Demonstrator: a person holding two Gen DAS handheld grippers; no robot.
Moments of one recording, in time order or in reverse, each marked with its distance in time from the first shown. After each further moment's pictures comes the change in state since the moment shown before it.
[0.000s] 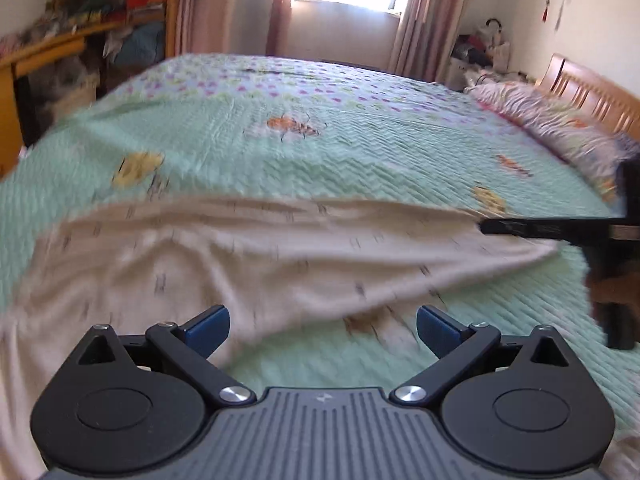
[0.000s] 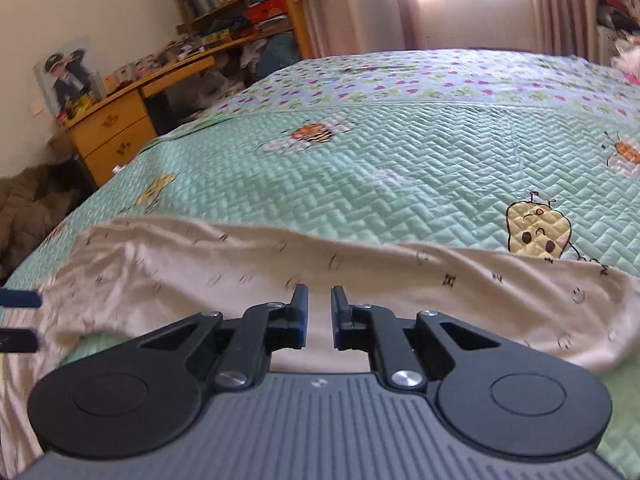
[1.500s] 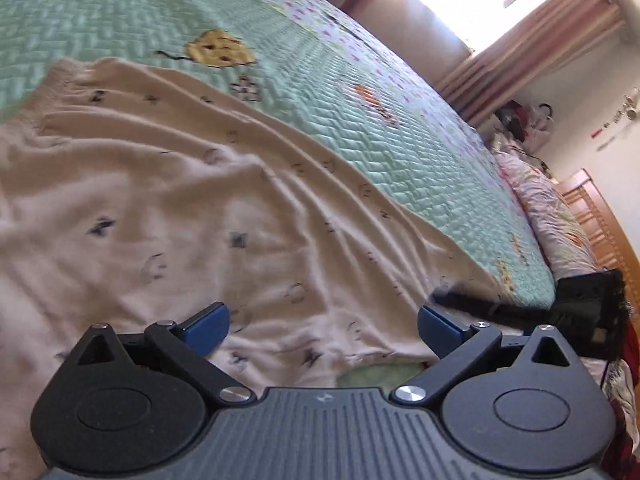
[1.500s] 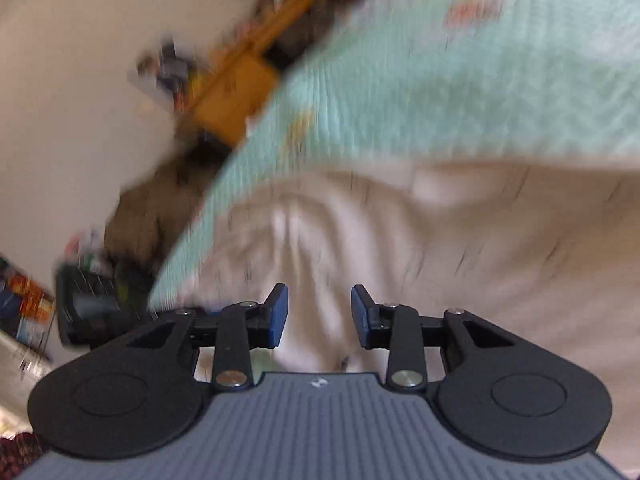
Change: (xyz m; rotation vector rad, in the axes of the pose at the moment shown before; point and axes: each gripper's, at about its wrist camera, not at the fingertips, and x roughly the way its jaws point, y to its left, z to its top) left arm 0.032 0.146 -0.038 -0.535 0.066 -0.217; right arm 0.108 0.052 -0.002 0.195 0.369 0.584
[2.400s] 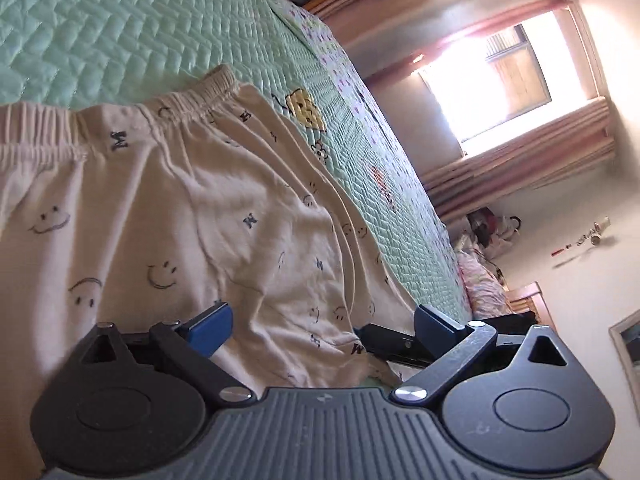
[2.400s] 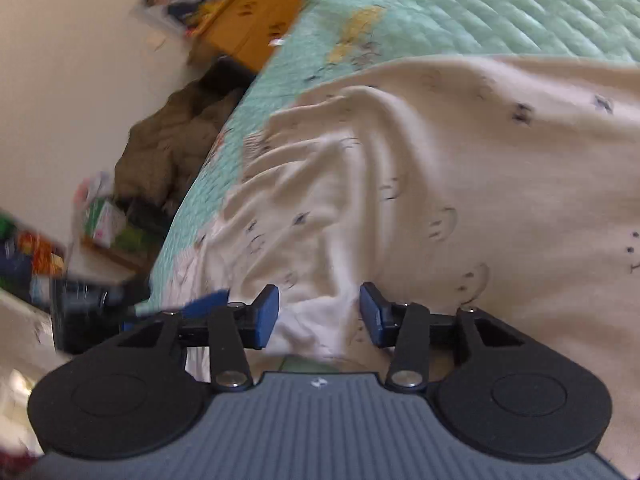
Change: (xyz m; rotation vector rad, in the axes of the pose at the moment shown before) left arm -0.069 0.088 -0.033 -0.274 -0.180 -0.194; right arm 0.080 0.058 0.008 -0.054 0.145 0.034
